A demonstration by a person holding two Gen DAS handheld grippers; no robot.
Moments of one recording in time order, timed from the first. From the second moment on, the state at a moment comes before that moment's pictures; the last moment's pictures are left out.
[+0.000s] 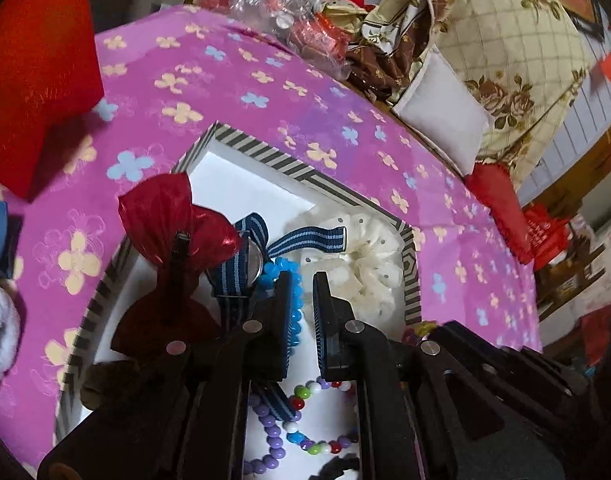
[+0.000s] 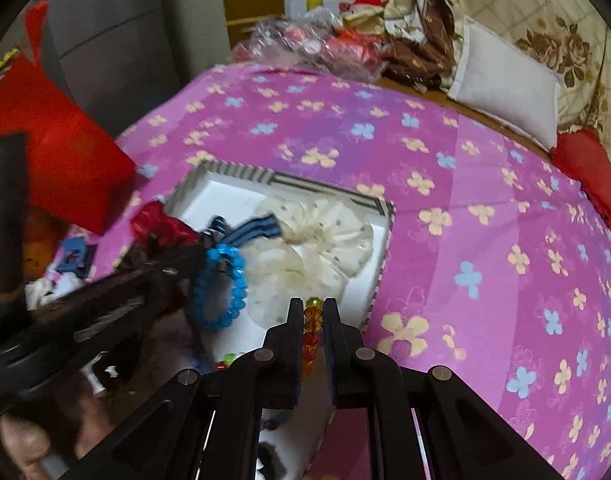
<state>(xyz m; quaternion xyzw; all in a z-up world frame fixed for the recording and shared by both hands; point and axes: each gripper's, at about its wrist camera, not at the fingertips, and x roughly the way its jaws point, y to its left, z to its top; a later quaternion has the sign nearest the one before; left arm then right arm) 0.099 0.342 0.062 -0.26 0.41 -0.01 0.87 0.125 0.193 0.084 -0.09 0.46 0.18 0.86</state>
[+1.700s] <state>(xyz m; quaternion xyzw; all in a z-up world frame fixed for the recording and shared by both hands) -0.180 0.168 0.176 -0.02 0.16 0.23 0.96 -0.156 -0.124 0.084 0.01 0.38 0.02 0.92</state>
